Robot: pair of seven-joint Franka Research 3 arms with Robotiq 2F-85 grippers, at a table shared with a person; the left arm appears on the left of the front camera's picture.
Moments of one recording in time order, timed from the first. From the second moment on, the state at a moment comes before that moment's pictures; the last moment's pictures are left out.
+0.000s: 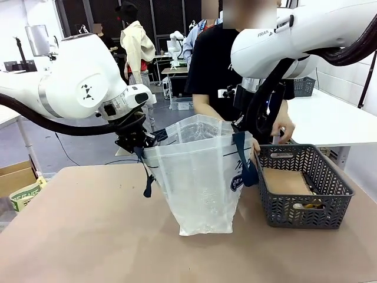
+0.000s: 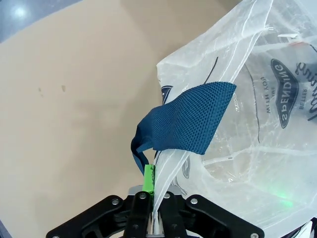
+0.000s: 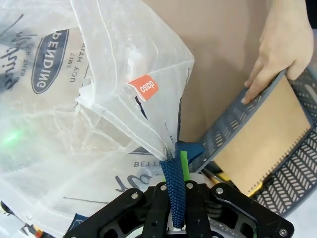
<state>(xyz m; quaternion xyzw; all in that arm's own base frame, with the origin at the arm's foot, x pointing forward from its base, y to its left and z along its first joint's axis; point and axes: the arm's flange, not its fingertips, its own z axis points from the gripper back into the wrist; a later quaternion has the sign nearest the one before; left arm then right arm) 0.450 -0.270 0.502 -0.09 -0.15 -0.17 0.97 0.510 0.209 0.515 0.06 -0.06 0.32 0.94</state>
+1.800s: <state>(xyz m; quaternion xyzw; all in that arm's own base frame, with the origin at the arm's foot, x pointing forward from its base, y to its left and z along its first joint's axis) 0.450 -0.271 0.502 -0.09 -0.15 -0.17 0.97 0.510 0.210 0.517 0.06 -0.07 0.32 0.94</state>
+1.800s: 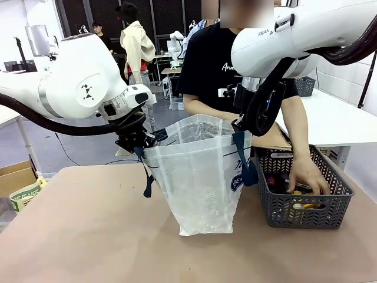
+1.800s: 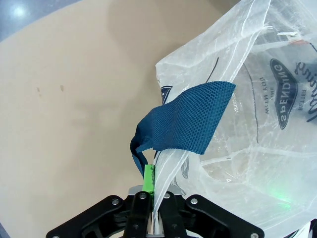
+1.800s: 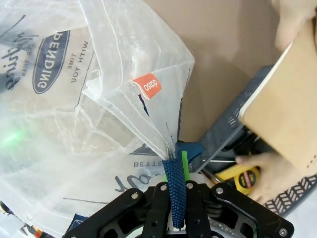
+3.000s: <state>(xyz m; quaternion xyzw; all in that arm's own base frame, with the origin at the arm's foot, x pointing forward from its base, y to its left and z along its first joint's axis) 0.476 -0.254 0.500 -0.10 -0.18 -0.18 0.96 0.514 0.217 0.511 0.01 -0.09 0.38 0.92</state>
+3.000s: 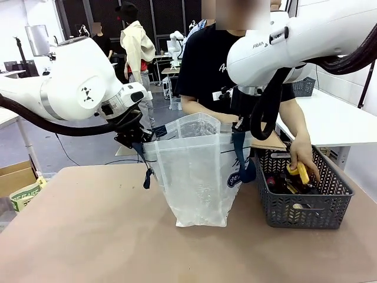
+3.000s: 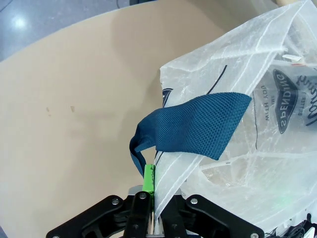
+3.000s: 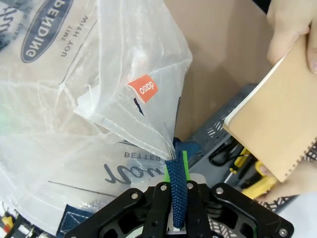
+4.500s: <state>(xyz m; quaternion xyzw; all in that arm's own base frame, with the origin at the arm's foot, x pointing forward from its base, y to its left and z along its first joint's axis) 0.485 -0.235 0.496 -0.10 -0.17 -0.25 0.95 0.520 0.214 0.507 0.02 -0.10 0.32 0.94</state>
